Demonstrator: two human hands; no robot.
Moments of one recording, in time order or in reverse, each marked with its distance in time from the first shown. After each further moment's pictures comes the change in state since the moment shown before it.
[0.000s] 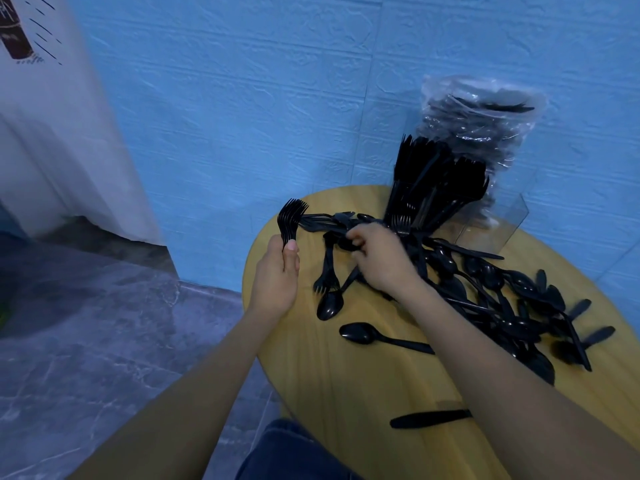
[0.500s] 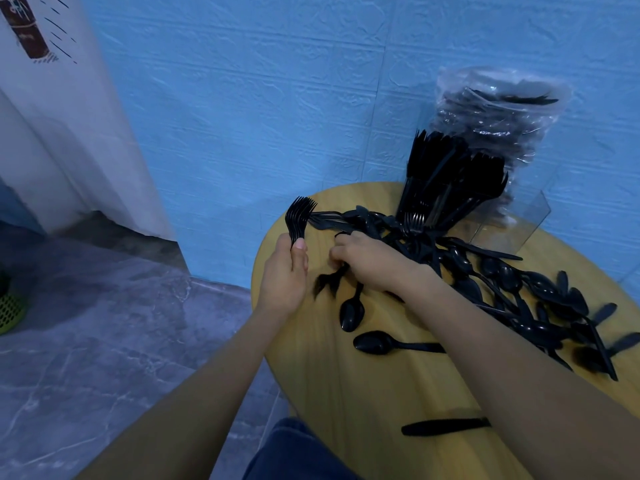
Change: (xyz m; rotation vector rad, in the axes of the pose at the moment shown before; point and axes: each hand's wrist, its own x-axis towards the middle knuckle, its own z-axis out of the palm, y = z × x) left_hand 0.002 -0.002 0.000 0.016 0.014 0.010; right_hand 0.022 -0.007 0.011 -0.416 -0.384 -0.460
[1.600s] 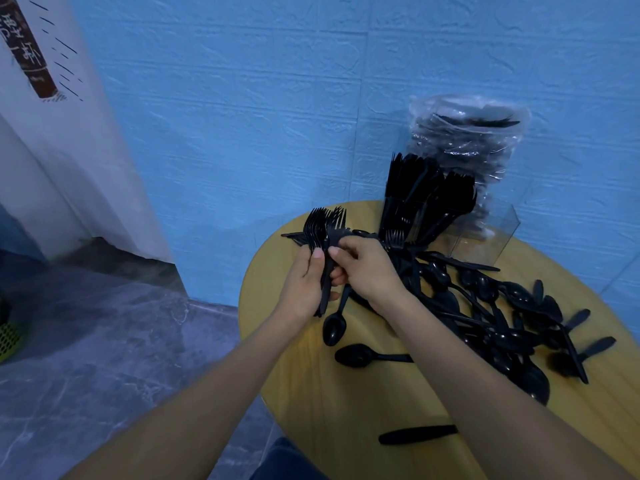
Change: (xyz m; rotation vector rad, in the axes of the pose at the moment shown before) left_hand -0.010 0.065 0.021 -0.471 -0.240 -0.141; right_hand -0.034 -0.024 -0.021 1.194 0.498 0.380
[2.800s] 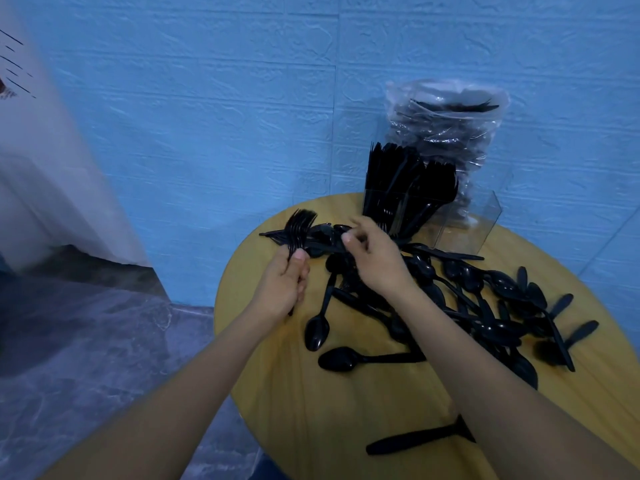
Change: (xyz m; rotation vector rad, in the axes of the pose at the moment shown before) left_hand 0.025 -0.022 -0.012 0.130 -0.051 -0.069; right_hand 0.012 0.025 -0.036 -0.286 0.147 -0.068
